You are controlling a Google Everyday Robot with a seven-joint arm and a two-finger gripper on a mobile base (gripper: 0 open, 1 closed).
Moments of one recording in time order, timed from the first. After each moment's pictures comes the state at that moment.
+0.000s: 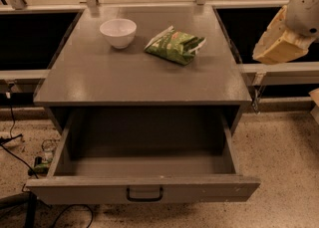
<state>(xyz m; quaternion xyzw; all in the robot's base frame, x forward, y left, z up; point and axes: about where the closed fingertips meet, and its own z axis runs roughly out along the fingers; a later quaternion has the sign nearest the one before) 0.466 -0.200 1.009 -0.58 0.77 -0.05 0.25</state>
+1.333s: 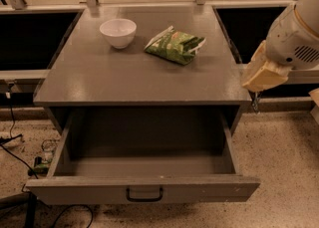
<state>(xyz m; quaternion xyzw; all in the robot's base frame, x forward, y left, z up) 0.460 -0.186 0.949 -0.60 0.78 0.01 0.19</state>
